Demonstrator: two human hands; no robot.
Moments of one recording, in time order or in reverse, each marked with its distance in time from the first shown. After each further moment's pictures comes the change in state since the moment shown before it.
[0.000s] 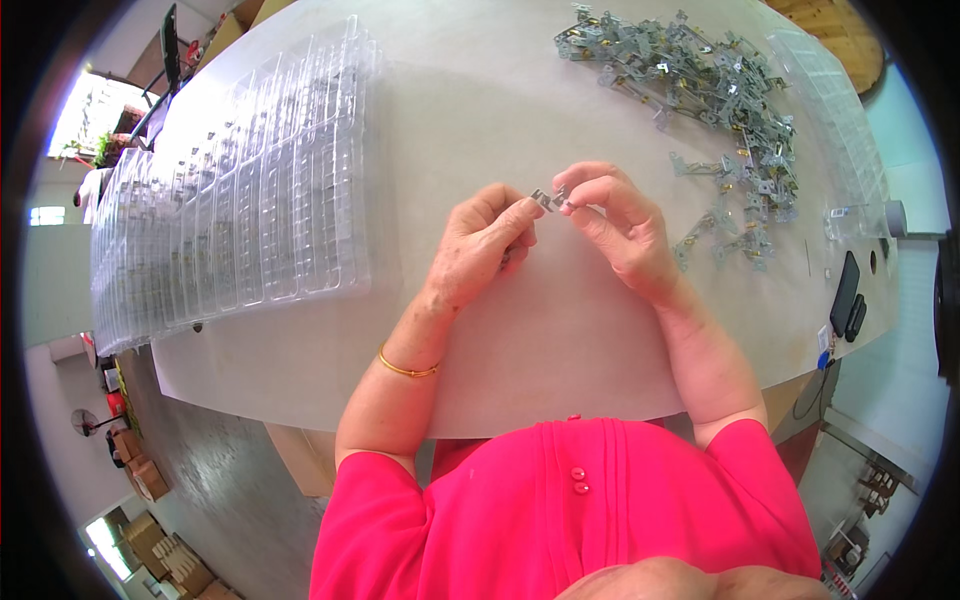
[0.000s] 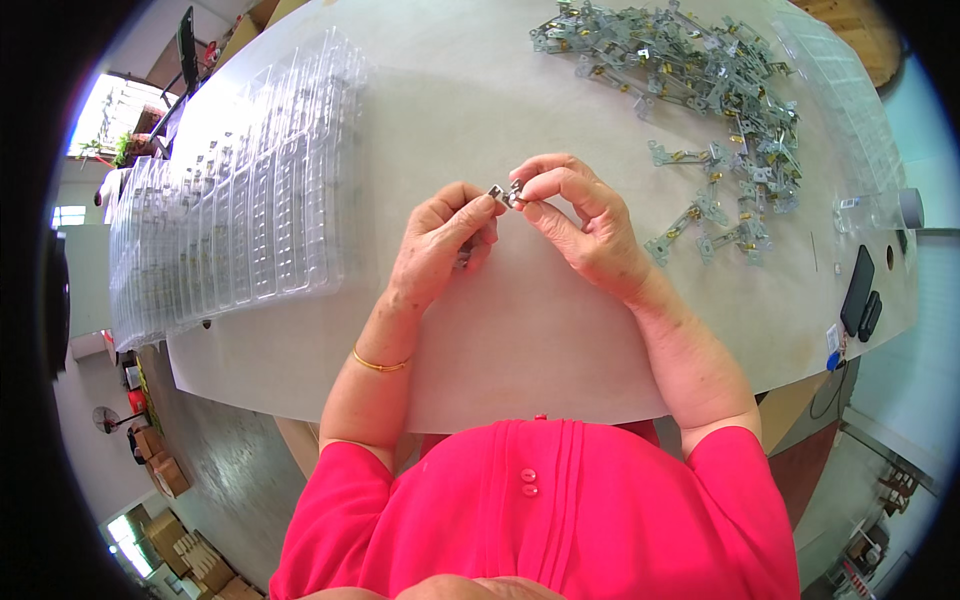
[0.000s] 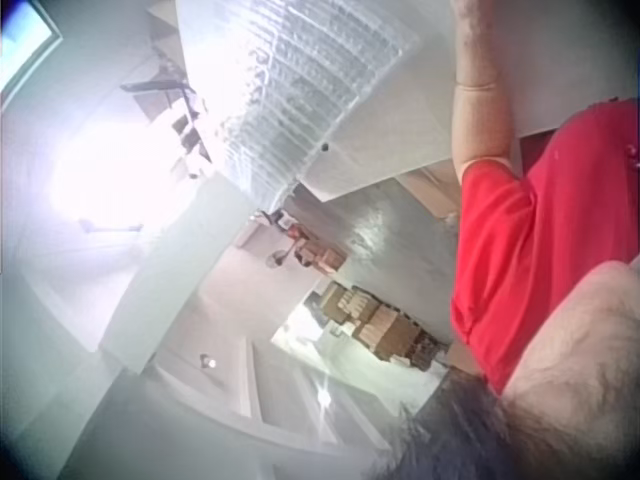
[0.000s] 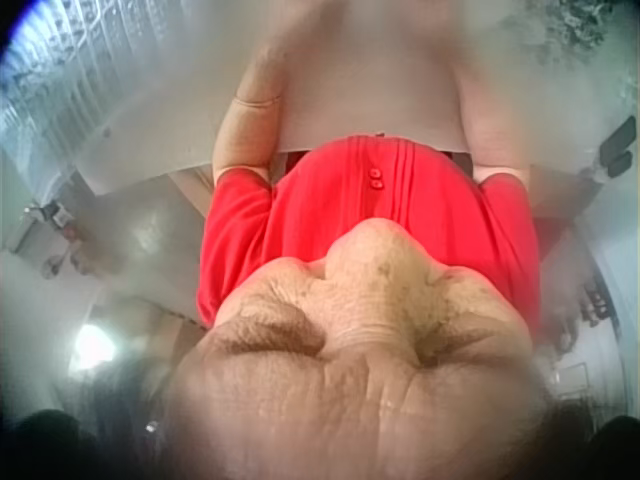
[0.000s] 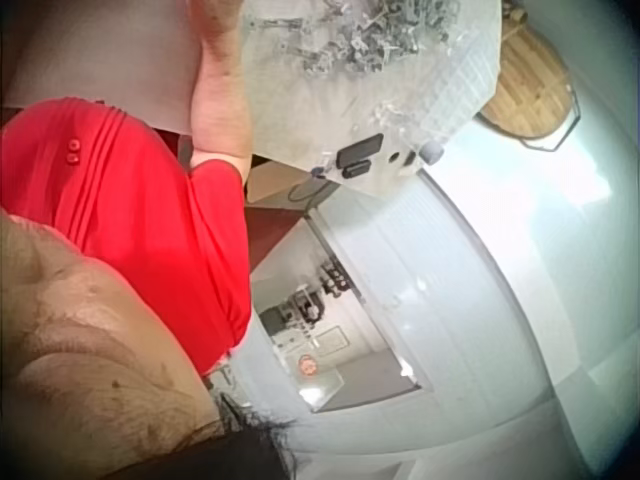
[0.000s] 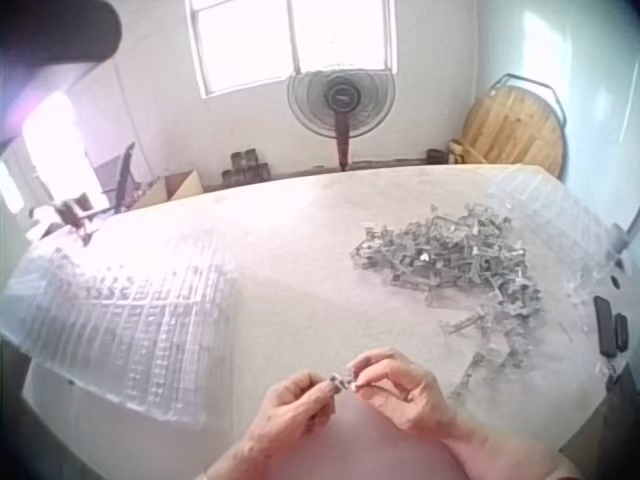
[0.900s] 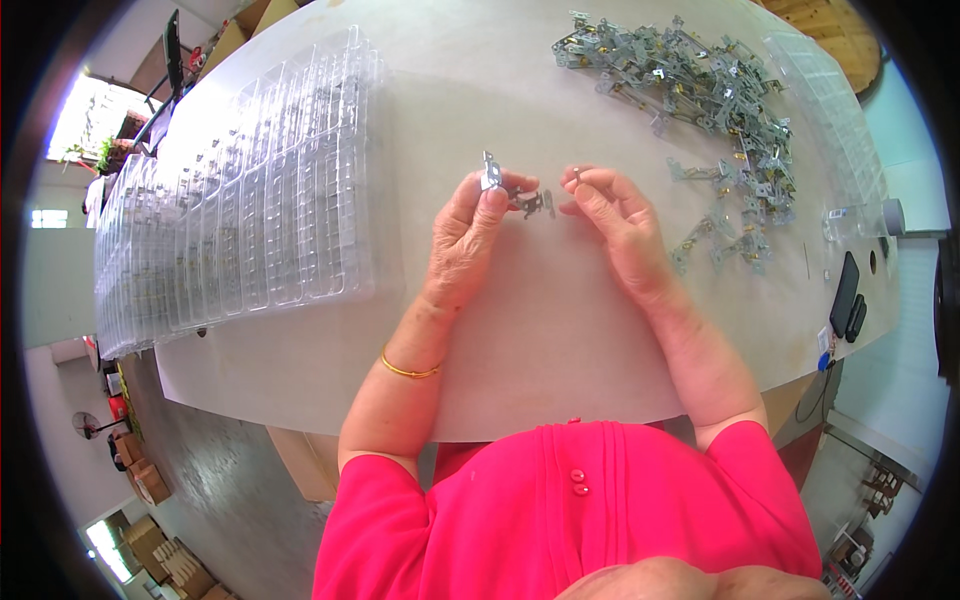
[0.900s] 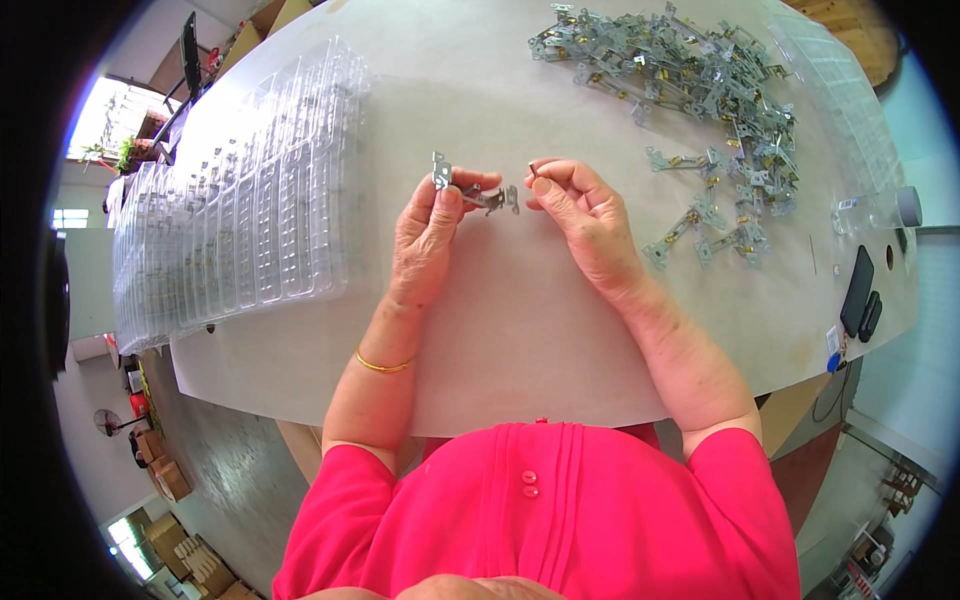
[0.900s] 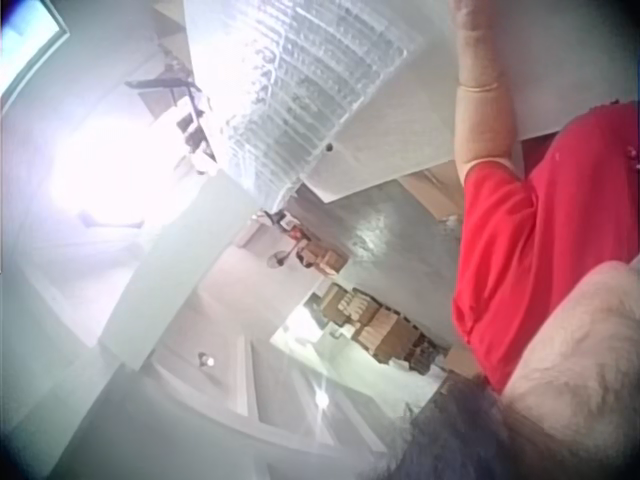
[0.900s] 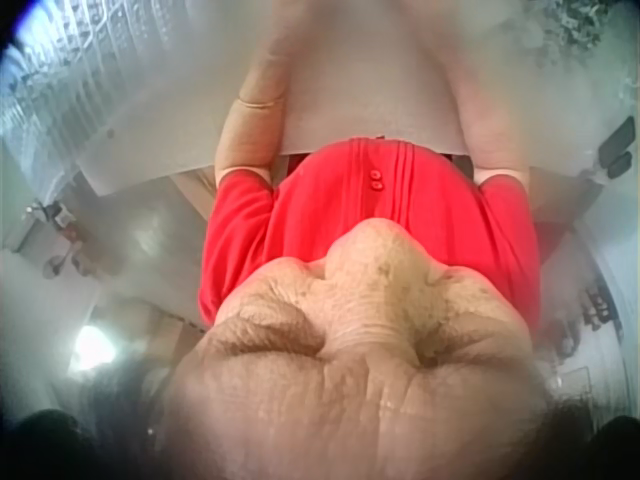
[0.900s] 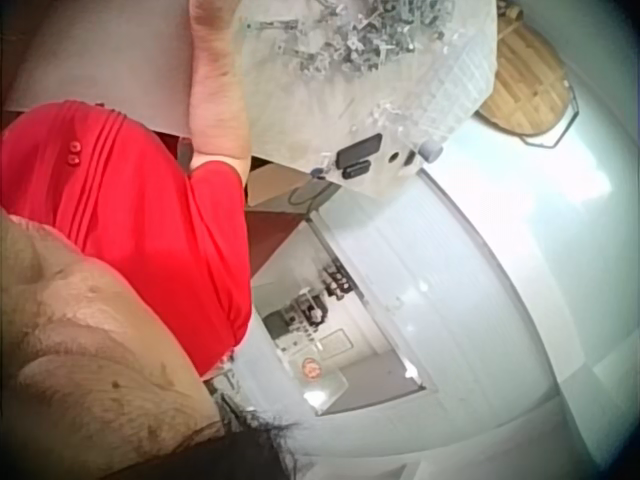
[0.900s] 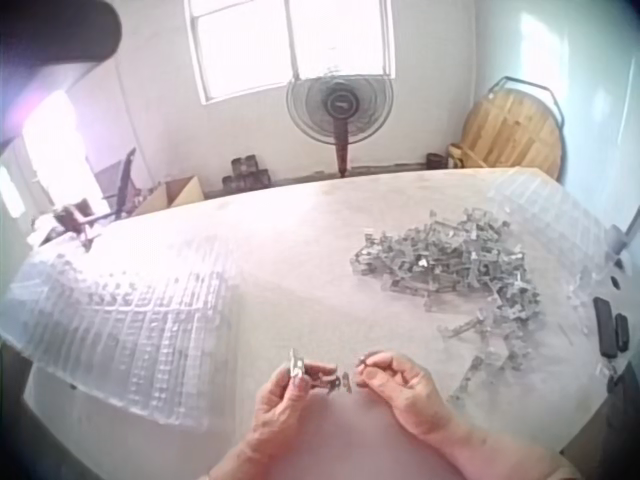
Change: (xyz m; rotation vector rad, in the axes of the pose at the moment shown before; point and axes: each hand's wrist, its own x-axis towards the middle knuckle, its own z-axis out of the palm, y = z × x) left_hand 0.014 -0.020 -0.005 -0.093 0.030 0.482; right_hand 0.003 0.007 0.015 0.342 0.363 0.341
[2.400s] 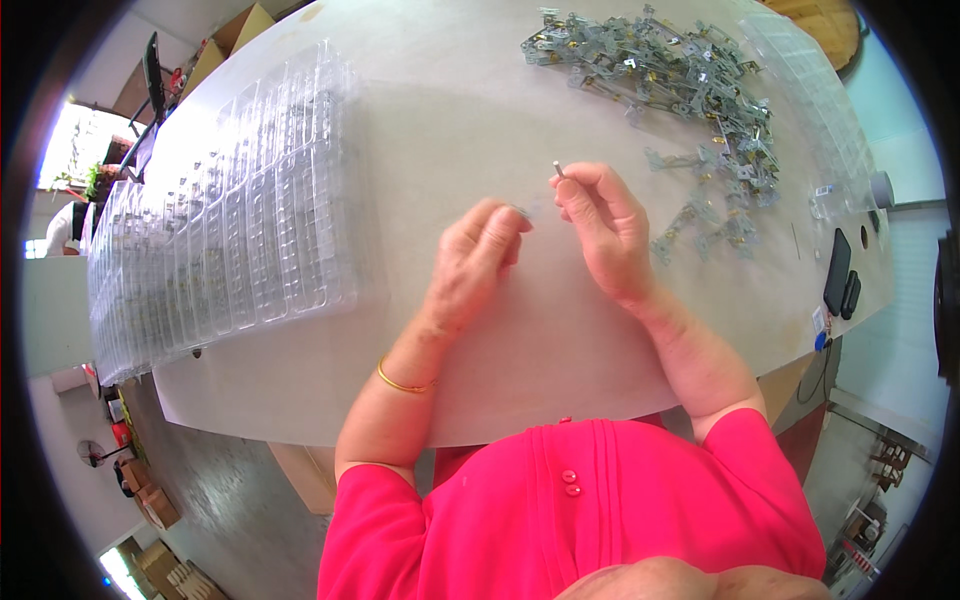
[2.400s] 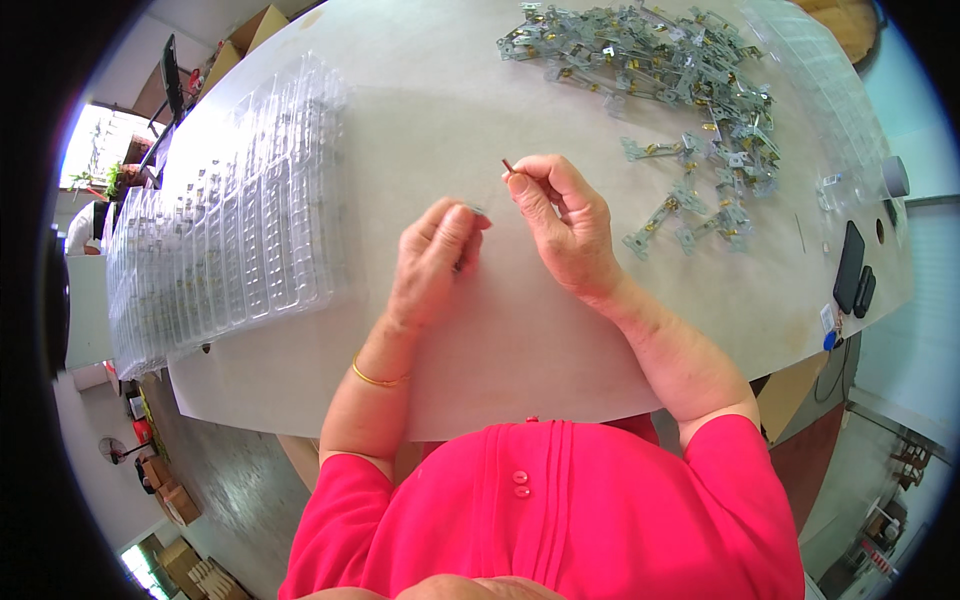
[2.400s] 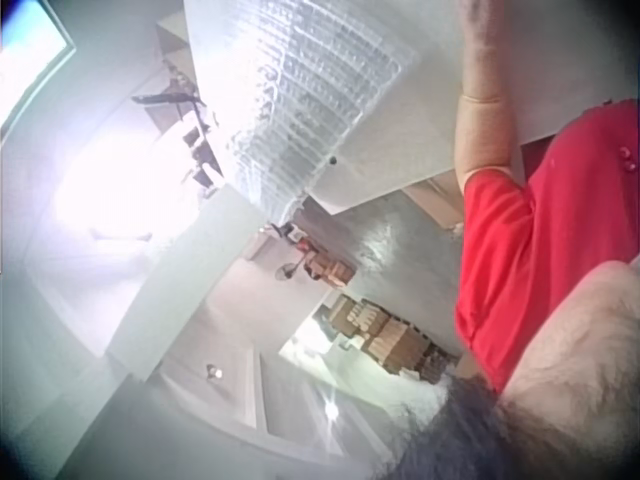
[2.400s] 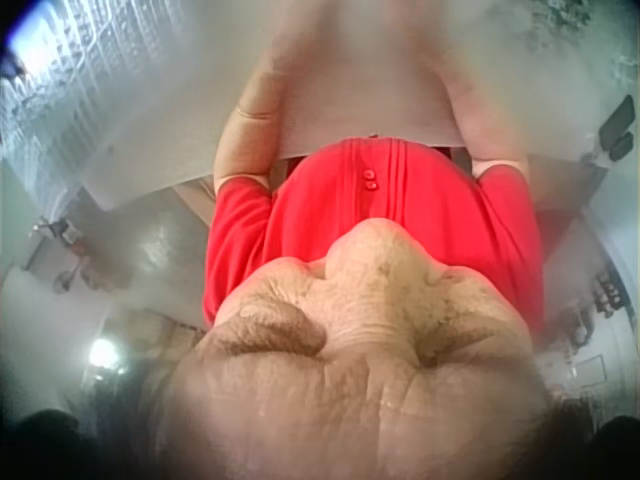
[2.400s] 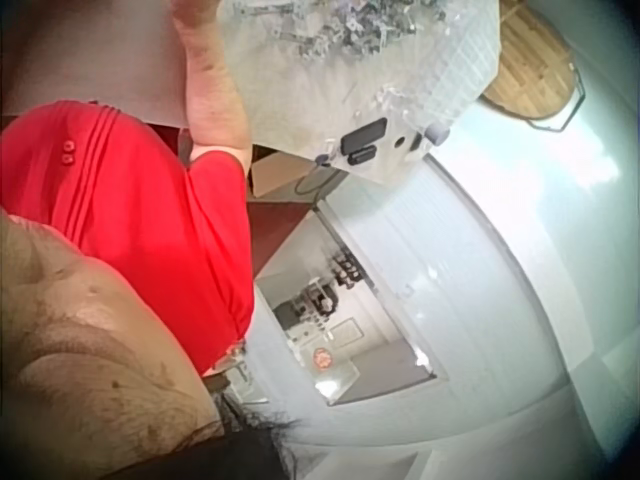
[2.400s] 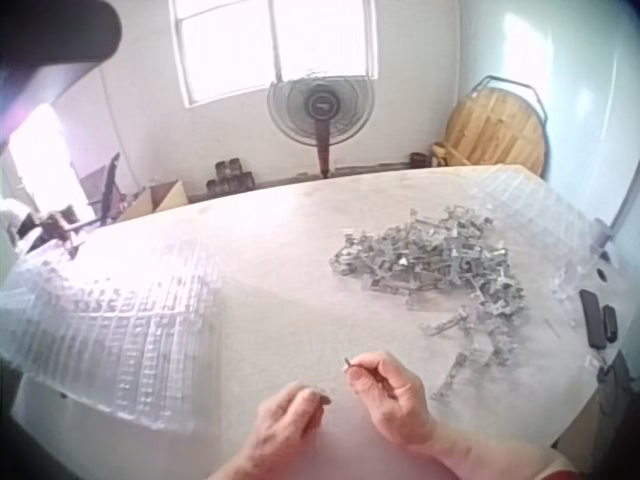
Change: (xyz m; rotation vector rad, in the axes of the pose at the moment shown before) left_hand -0.013 0.008 0.017 0.357 -0.138 -0.108; right_hand -0.011 -0.005 0.005 -0.323 0.023 -0.365
